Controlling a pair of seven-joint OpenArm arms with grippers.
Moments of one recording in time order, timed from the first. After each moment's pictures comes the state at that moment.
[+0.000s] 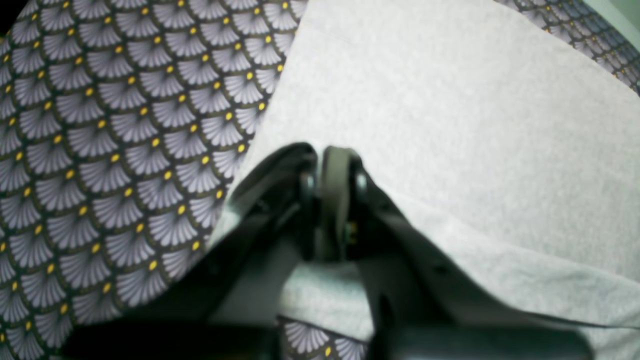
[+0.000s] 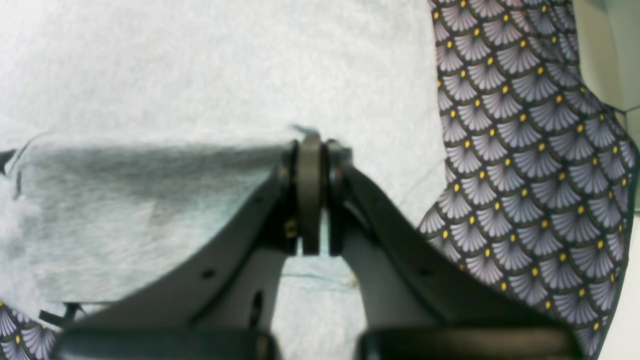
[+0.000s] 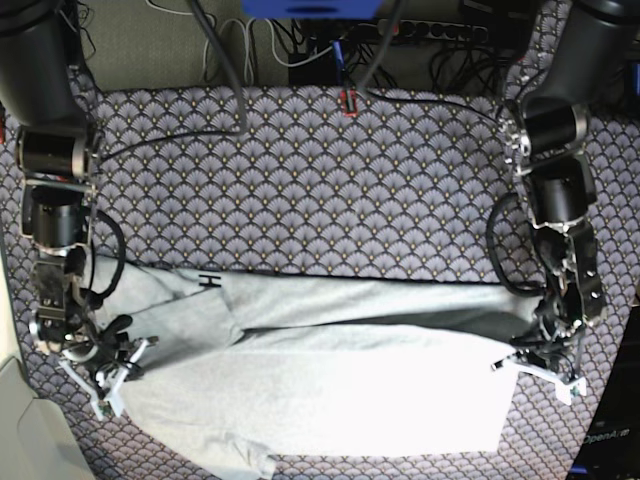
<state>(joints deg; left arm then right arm) -33.8 -12.2 -18.1 52.9 -12.4 -7.7 34.1 38.9 17.7 4.3 43.1 -2.9 28.4 -26.2</state>
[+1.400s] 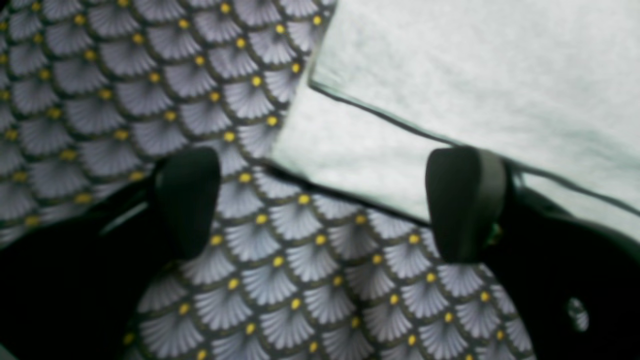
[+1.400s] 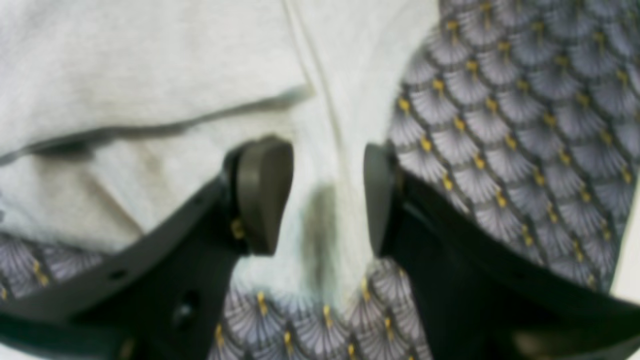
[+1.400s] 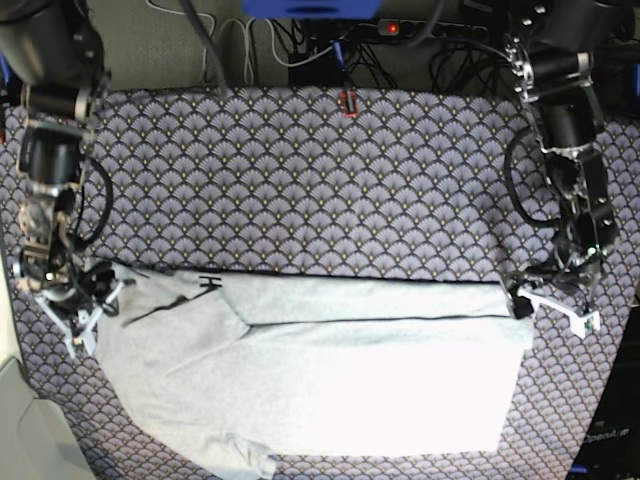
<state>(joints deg) -17.4 -15.9 -18.0 65.5 -20.1 -7.9 37.5 23.0 19.1 13.4 57.9 -3.1 28.1 -34.1</state>
